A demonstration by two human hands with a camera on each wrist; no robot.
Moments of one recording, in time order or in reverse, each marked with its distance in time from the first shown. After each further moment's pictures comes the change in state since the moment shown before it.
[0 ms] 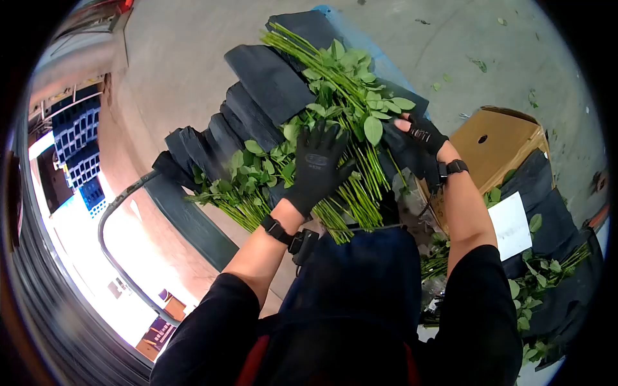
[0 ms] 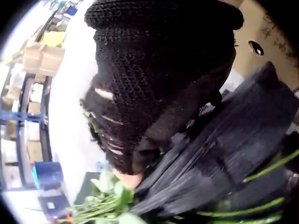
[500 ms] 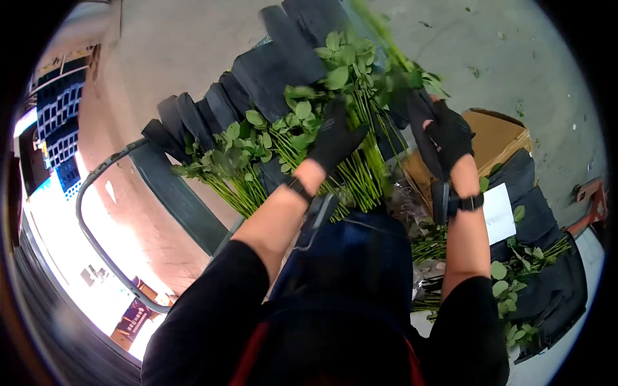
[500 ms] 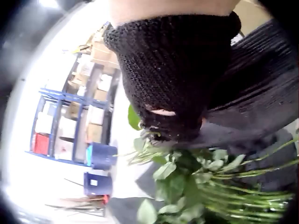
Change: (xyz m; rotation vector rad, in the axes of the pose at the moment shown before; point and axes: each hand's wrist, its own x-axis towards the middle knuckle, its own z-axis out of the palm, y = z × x) left_hand 0.000 0.004 0.054 -0.470 0.111 -0.407; right_hand -0.108 -0.125 0.020 -0.817 0.493 -0.241
